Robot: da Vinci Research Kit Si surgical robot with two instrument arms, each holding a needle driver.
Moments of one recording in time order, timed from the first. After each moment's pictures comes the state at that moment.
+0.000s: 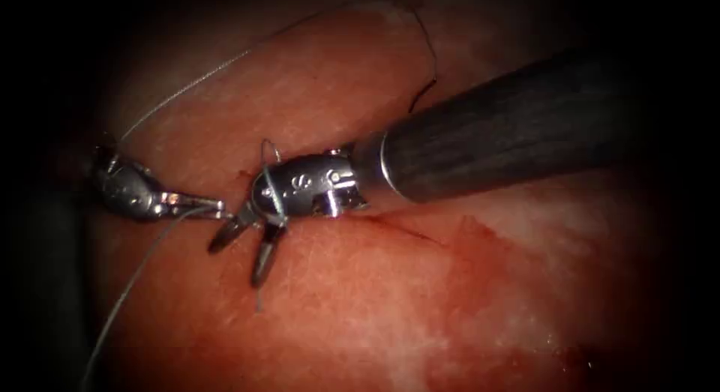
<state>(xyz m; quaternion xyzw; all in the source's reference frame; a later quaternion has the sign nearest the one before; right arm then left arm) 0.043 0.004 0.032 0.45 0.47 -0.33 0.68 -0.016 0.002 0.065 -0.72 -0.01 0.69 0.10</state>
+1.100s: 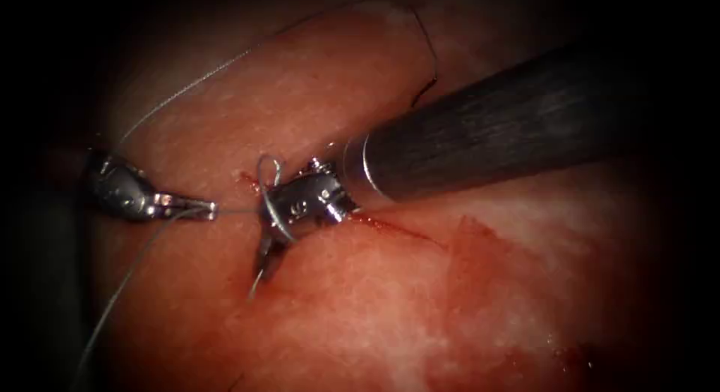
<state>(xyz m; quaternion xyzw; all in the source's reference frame) 0.042 0.002 0.039 0.34 0.34 -0.50 0.72 -0.015 0.002 0.065 -0.72 -0.01 0.69 0.11</state>
